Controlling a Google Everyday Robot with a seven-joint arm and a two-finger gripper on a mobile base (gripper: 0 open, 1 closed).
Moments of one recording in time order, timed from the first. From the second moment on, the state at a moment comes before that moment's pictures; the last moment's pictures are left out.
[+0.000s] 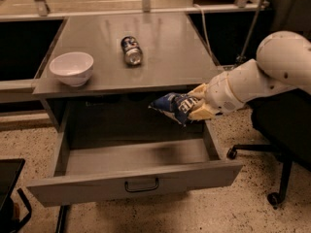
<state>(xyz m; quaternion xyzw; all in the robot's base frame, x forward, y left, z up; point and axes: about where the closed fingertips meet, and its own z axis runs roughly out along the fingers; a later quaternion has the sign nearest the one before) 0.554 -0.114 0.814 -0.63 0.69 0.15 0.33</state>
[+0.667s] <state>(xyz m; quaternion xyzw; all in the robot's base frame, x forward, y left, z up) 0.635 -0.091 0.747 -0.62 0.70 0.14 0.33</state>
